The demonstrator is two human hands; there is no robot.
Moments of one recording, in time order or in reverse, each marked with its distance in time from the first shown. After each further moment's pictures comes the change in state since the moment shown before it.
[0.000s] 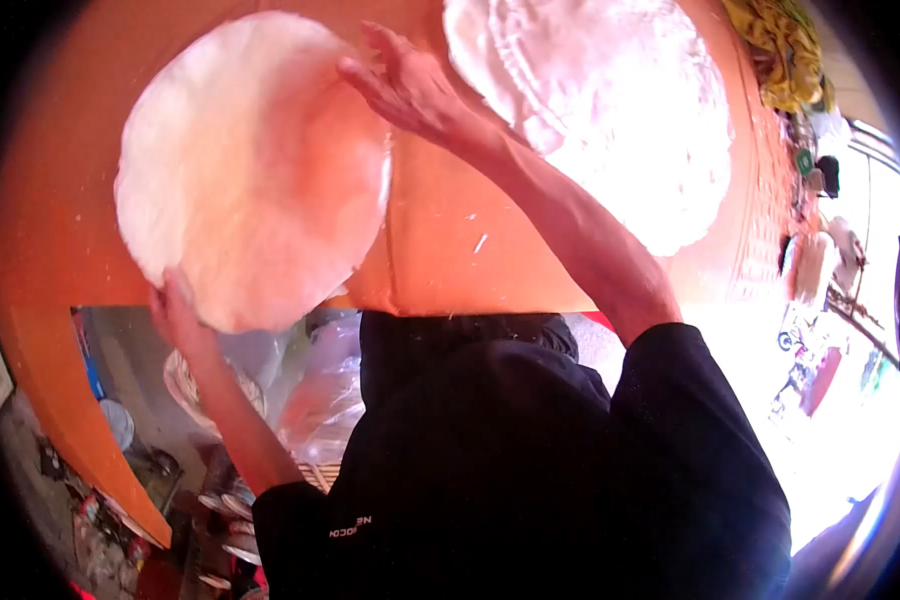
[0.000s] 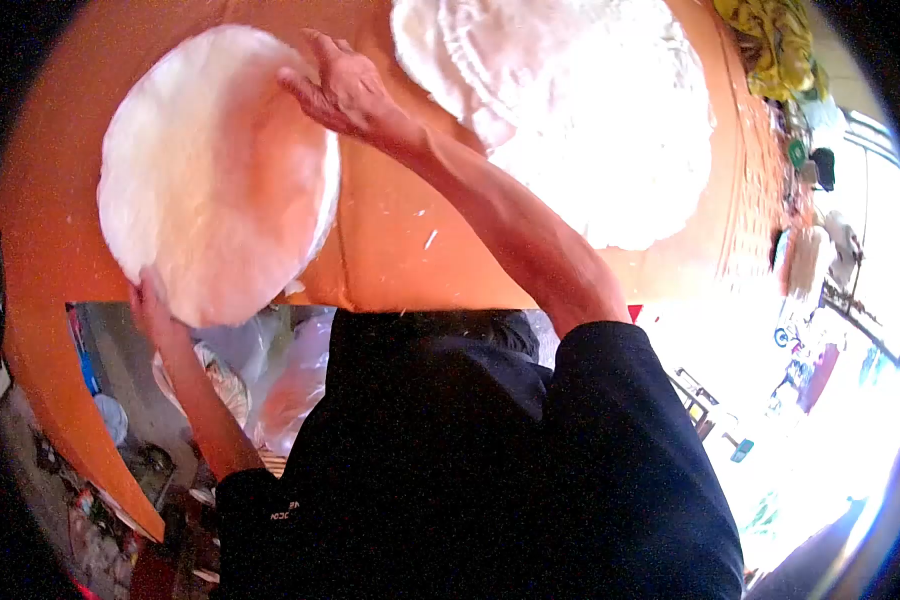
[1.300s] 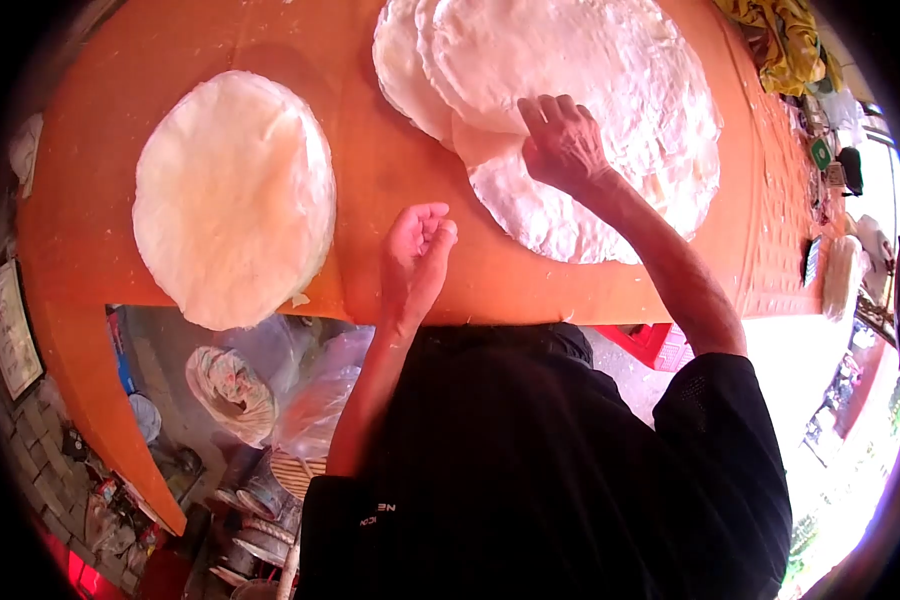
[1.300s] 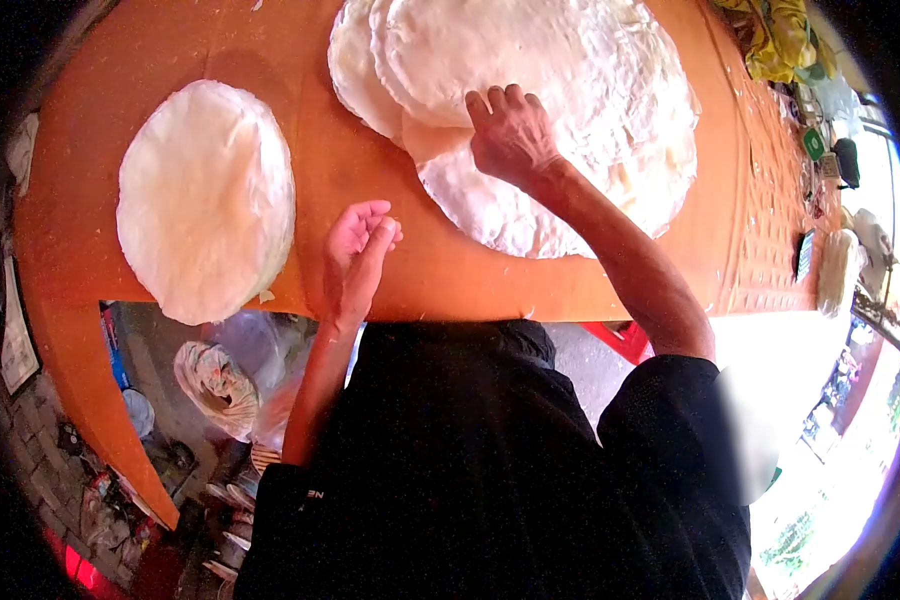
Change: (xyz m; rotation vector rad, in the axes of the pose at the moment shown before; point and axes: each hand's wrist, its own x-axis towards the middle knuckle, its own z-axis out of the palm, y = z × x) left_hand -0.250 -0.004 0.289 0.143 -0.714 -0.215; right_hand -0.095 0.093 -0.224 -0.891 -0.160 -0.267
